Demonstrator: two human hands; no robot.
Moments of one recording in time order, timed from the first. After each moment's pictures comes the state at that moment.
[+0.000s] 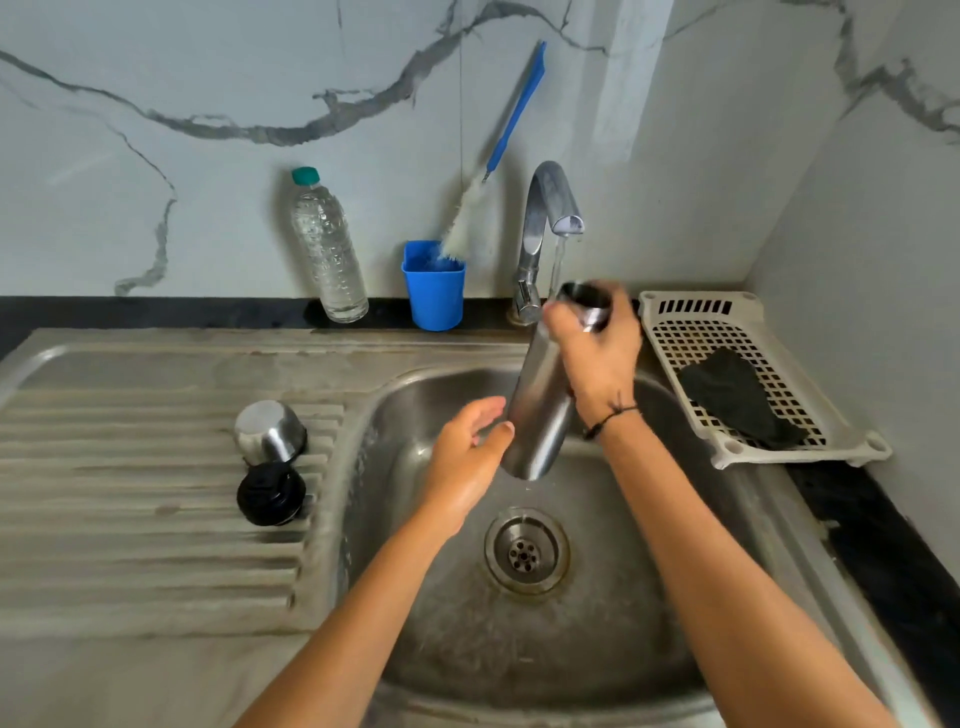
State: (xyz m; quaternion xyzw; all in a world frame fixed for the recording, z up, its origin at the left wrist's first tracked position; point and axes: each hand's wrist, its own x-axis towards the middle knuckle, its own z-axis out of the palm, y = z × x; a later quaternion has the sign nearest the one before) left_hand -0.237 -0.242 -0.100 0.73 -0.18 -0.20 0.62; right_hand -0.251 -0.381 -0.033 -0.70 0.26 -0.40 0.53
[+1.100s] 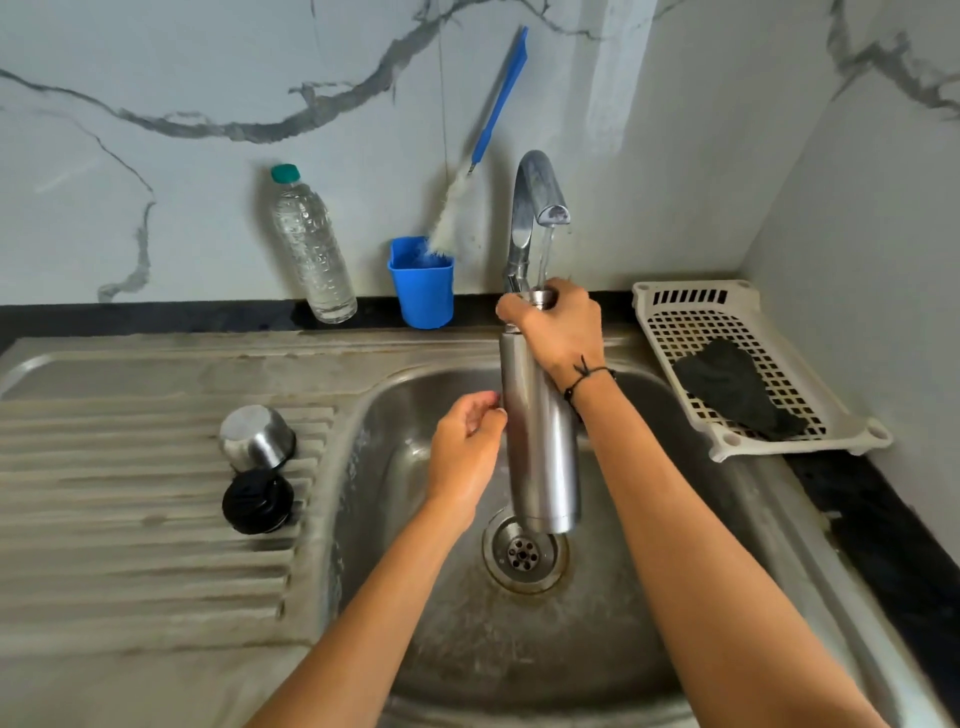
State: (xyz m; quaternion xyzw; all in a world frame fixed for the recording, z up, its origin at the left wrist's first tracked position) left_hand -0.245 -0.258 -0.092 0.72 -0.09 -0.18 0.66; right_hand -0.239 -0.377 -0.018 -0.78 0.28 -0.31 0.47
